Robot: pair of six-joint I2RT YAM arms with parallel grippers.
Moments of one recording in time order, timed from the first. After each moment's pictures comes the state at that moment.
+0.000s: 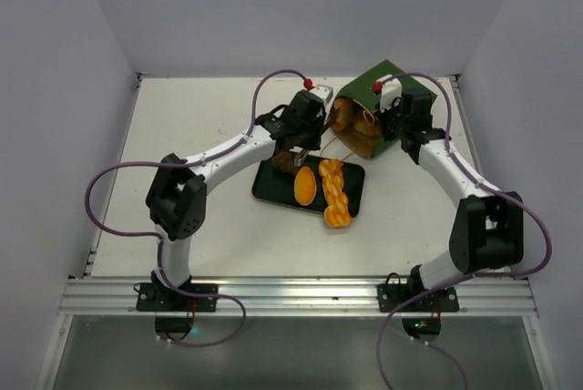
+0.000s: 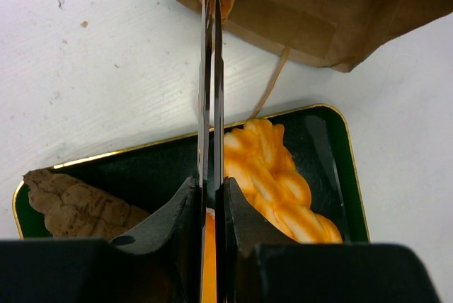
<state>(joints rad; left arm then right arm) -0.75 1.95 1.67 -0.45 -0.11 -0.33 0.14 1.52 1.10 -0.16 -0.11 -0.31</state>
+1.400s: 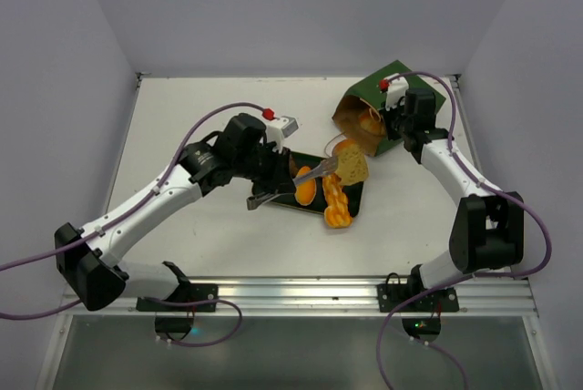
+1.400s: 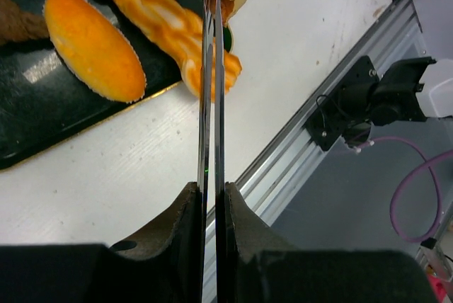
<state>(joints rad) -0.75 1.31 1.26 -0.69 0.33 -0.39 0.11 1.52 1.10 -0.15 -0.07 -0.27</state>
